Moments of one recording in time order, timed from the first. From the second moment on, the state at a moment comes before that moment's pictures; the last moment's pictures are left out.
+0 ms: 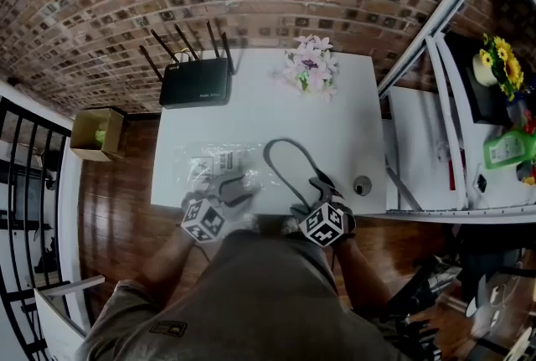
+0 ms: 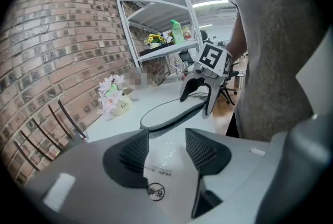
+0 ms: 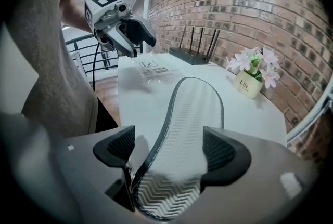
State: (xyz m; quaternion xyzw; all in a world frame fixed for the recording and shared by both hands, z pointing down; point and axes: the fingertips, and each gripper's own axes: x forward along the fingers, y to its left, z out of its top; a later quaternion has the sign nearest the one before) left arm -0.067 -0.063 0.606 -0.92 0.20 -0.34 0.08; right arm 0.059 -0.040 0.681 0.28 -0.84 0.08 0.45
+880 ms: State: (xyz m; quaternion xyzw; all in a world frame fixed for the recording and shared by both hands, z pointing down) left arm -0.038 -0.041 0.570 -0.93 0.31 -0.19 -0.05; right arm 0.069 -0.043 0.587 0.31 -0.91 0.12 0.25
